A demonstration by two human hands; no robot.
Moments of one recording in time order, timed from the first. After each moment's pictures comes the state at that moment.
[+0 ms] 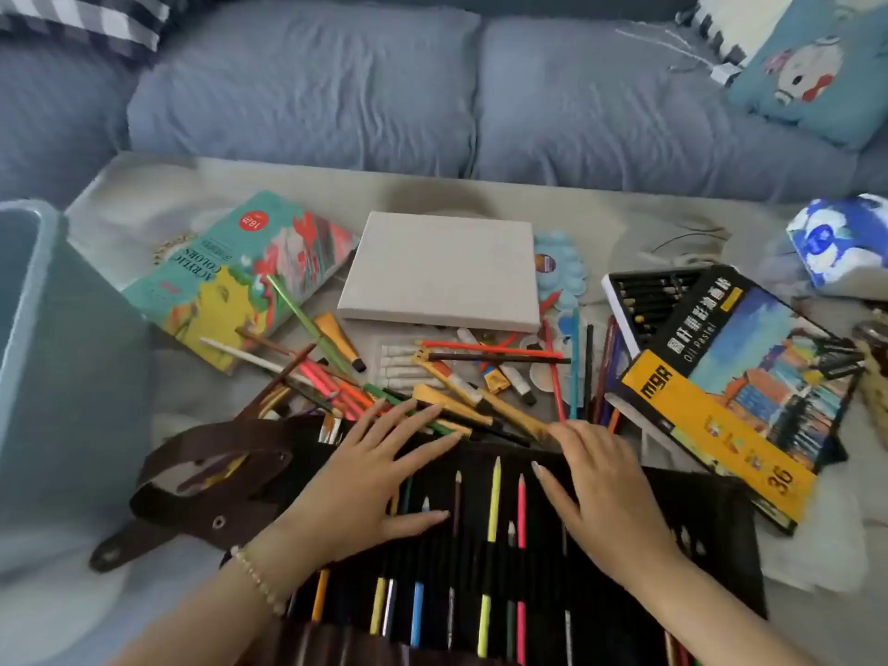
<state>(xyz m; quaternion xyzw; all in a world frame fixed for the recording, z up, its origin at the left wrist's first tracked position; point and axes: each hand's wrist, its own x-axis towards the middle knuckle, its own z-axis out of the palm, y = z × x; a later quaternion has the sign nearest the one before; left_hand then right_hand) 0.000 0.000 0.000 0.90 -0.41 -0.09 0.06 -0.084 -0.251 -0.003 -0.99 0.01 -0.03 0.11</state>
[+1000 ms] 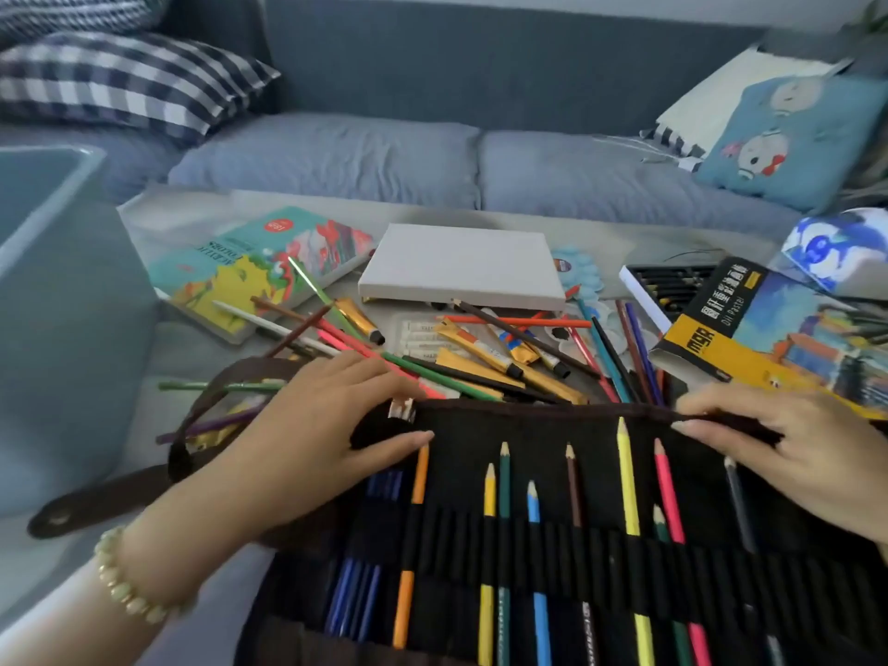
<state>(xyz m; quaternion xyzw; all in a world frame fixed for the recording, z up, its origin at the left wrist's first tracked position) -0.008 0.041 0.006 0.90 -0.40 0.09 0.14 -0.121 -0.294 0.047 -0.96 -0.10 -0.11 0.23</state>
